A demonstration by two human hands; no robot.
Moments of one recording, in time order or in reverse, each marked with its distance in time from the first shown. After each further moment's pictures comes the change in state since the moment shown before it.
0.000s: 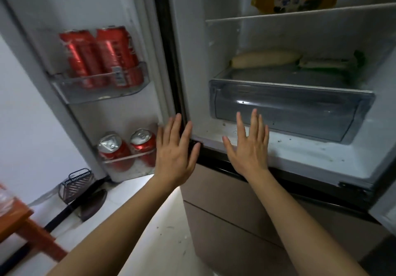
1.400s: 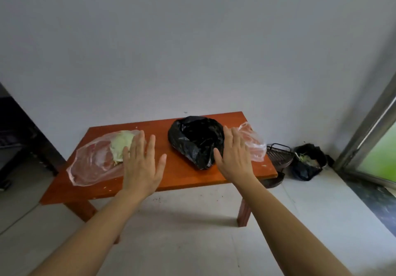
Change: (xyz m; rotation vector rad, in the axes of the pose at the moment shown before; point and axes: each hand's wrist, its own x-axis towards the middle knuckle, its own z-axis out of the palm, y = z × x) left_hand -0.532 -0.648 -0.431 0.674 -0.204 -1.182; right_hand -0.269 -0.922 0.200 0.591 -0.550 -0.865
